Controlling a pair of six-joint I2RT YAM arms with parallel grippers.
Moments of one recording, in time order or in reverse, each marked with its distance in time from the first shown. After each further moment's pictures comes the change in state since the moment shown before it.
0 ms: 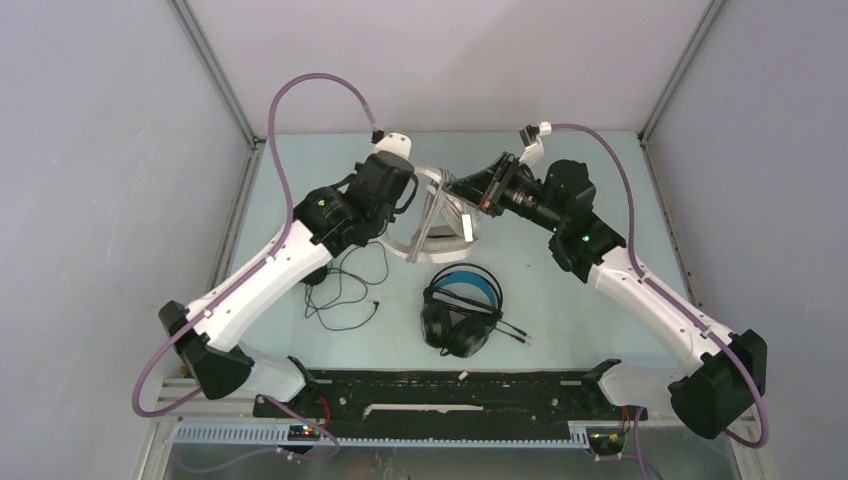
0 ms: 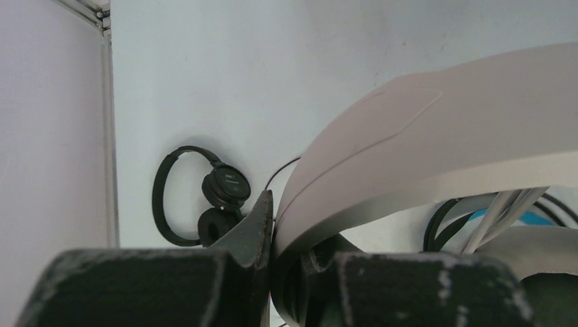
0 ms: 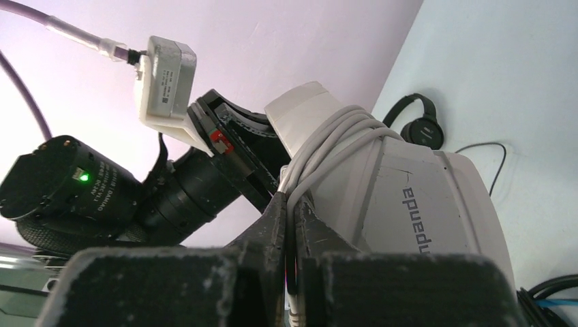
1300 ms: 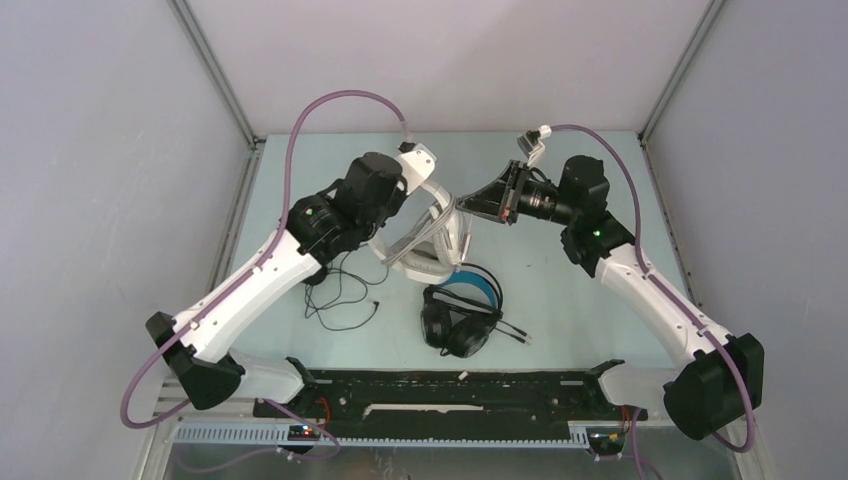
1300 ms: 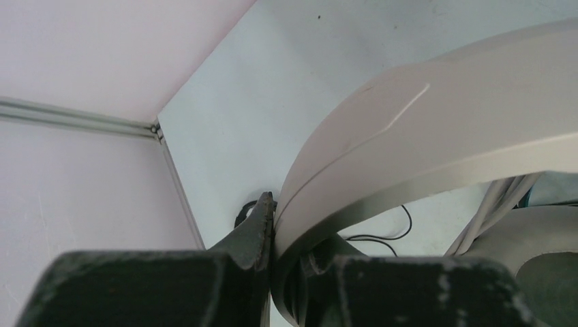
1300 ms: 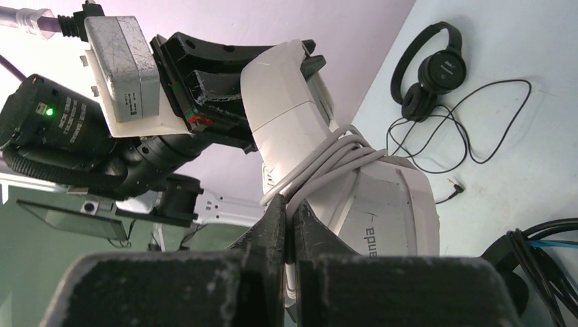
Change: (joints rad) left arm -0.004 -0.104 -0.092 0.161 0.161 0.537; right arm -0.145 0.000 -0.026 -0.006 -0.391 -0.011
